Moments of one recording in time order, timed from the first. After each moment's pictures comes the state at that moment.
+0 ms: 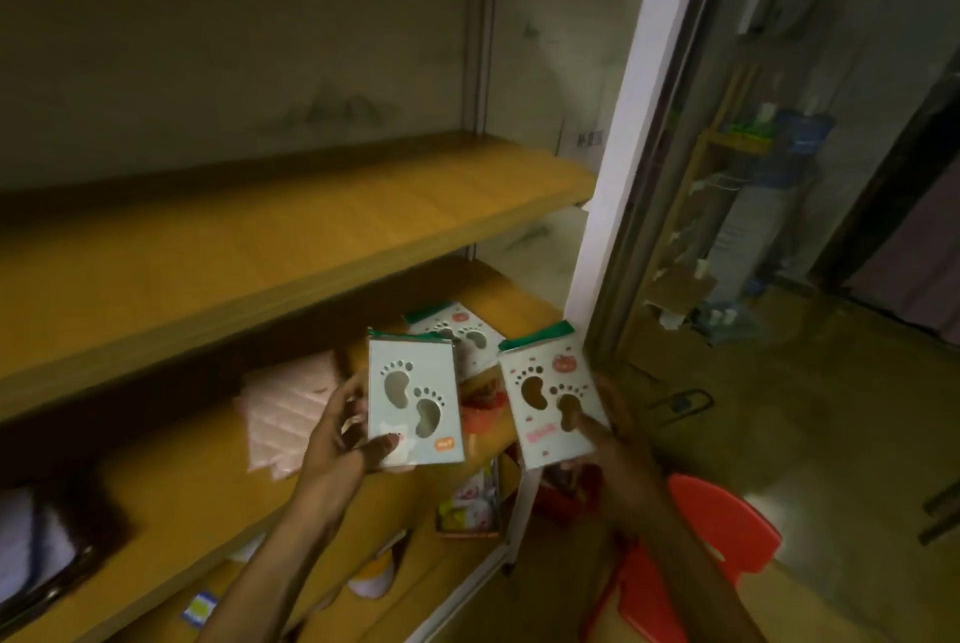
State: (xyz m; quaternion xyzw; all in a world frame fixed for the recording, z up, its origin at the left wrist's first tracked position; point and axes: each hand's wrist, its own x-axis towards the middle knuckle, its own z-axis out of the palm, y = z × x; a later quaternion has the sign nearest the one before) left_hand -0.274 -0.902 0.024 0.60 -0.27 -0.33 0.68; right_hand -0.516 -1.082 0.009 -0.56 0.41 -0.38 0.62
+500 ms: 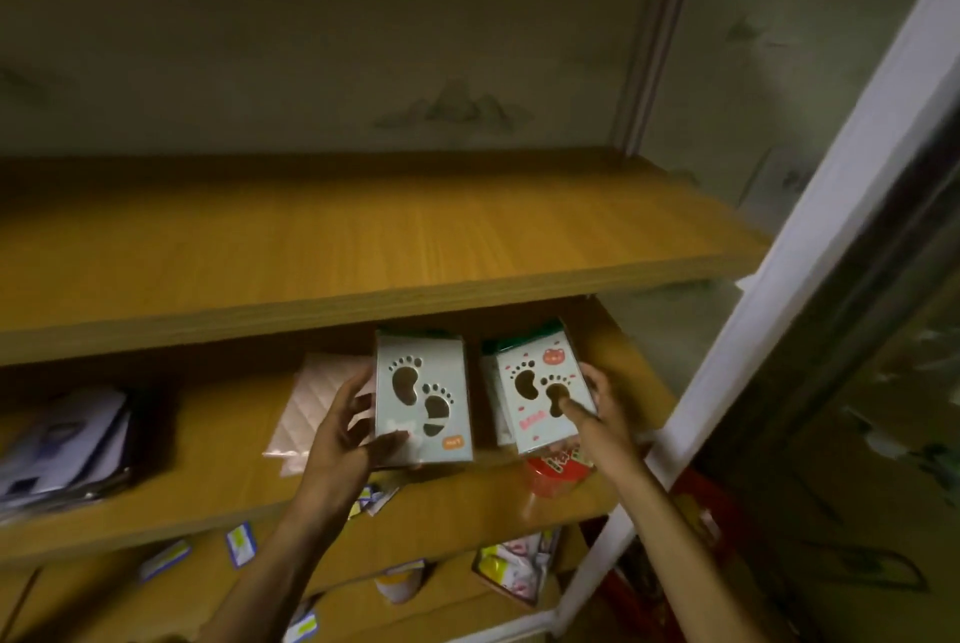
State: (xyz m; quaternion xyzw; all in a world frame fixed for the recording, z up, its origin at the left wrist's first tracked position) left_hand -0.270 -0.952 0.022 0.64 -0.13 -0.19 0.73; right_hand -0.372 -1.231 -0.010 -0.68 0.30 -0.18 0.65
